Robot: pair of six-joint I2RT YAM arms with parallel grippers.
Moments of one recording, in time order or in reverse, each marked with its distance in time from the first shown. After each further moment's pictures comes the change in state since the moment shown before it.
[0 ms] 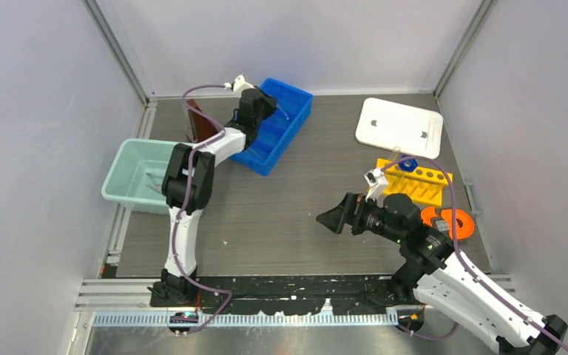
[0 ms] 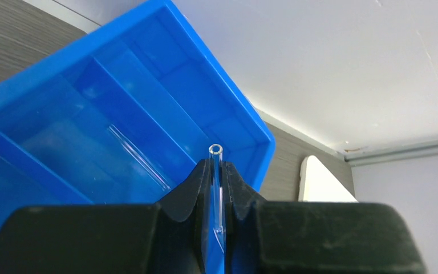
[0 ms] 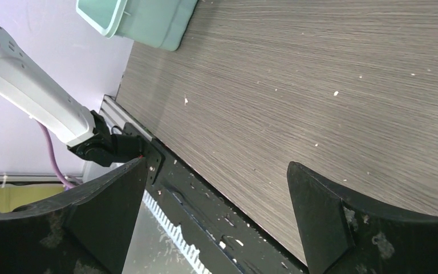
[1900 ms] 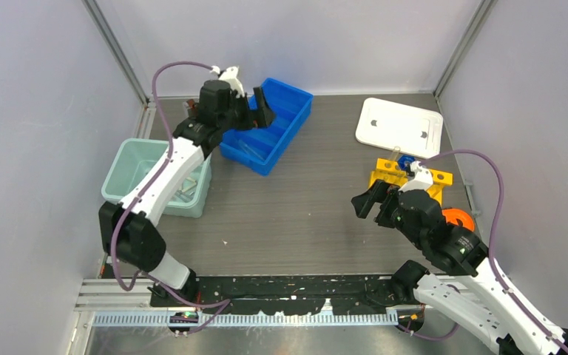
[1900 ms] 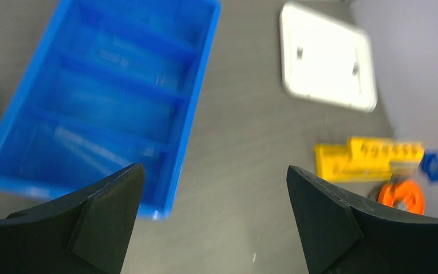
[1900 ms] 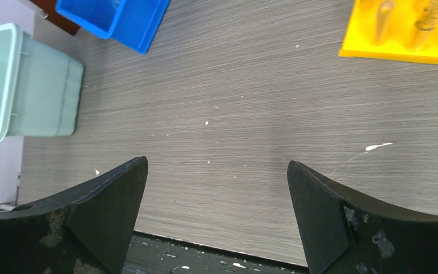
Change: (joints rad) left arm 0.001 -0.584 -0.109 -0.610 0.296 0.399; right arm 0.000 -0.021 0.295 -0.506 0.507 -0.008
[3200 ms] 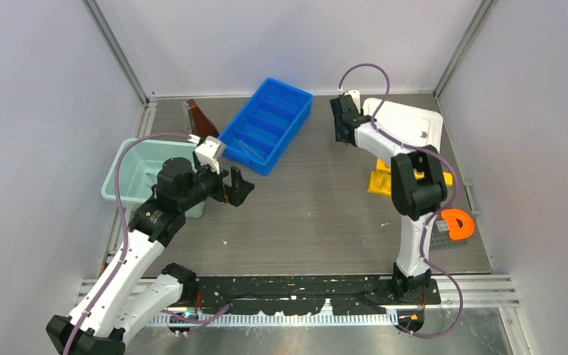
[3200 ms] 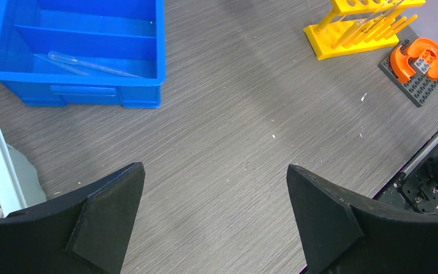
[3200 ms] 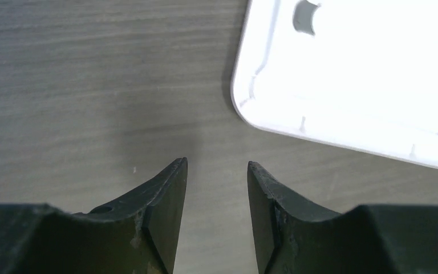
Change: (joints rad) left arm -0.022 -0.797 -0.693 -0.085 0.158 0.284; right arm -0.340 1.395 0.661 0.451 0.174 -0.558
